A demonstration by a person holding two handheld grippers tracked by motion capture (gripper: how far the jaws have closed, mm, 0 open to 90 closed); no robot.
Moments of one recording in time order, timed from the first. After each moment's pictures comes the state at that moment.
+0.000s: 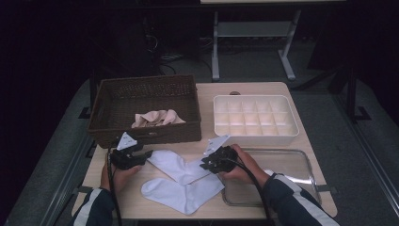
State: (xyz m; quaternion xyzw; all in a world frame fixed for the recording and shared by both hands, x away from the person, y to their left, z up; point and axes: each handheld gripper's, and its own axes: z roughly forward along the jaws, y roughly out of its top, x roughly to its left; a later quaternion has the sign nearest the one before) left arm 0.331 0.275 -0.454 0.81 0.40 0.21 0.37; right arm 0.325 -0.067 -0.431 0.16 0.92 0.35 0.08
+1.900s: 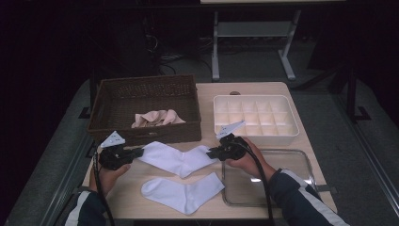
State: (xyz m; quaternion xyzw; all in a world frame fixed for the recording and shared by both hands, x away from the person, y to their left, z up) left arm 0.307 0.299 -0.416 0.80 0.40 0.14 0.42; right arm 0.350 -0.094 -0.421 0.25 0.88 0.40 0.02
